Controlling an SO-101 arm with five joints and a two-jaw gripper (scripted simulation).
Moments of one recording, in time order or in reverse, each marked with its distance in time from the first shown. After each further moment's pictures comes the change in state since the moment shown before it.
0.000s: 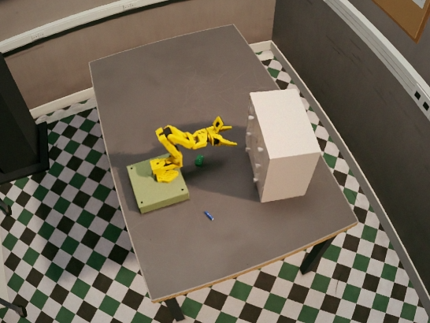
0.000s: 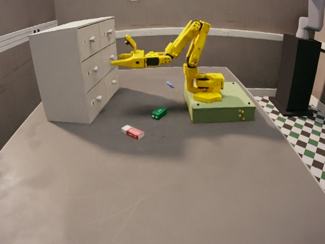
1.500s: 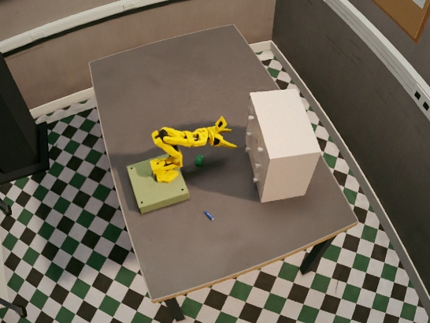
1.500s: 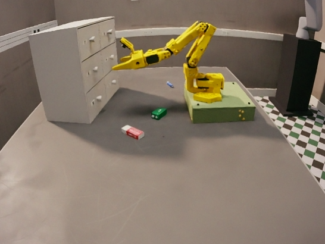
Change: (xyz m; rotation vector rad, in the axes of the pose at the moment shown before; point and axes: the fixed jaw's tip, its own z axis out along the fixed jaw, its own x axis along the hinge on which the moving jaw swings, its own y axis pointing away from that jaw) arm 0.017 0.000 -0.002 0.000 0.205 0.000
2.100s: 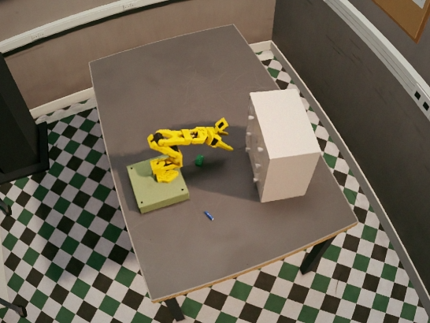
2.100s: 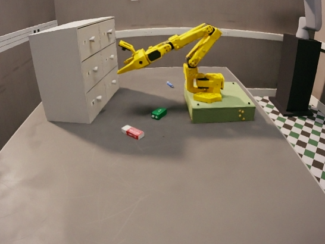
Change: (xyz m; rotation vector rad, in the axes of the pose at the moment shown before) arm 0.017 0.000 -0.011 -0.001 0.227 -0.005
